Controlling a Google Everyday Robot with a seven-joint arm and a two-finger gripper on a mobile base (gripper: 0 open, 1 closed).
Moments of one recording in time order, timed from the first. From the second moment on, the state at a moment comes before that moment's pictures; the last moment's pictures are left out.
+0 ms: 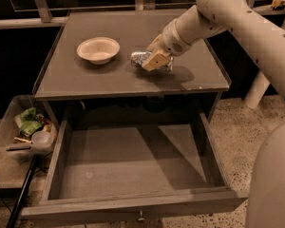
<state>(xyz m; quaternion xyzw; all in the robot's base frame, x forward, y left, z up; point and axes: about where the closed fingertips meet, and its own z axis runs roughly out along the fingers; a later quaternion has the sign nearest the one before) 0.705 -0.043 0.867 -0.62 0.69 0.14 0.35</state>
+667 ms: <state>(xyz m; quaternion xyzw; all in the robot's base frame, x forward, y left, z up) 0.627 -0.045 0.911 -0.63 0.67 0.14 0.37</state>
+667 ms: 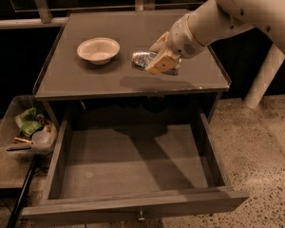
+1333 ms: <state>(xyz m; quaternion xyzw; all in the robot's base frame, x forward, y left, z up) 0.540 -0.062 0.926 -0.61 0.69 0.12 0.37</state>
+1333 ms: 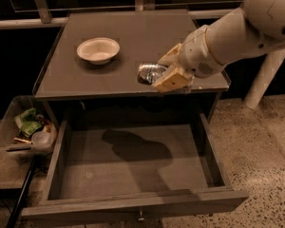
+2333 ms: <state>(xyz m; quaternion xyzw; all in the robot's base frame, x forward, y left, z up) 0.480 -0.066 0.849 -0.57 0.73 0.14 0.35</state>
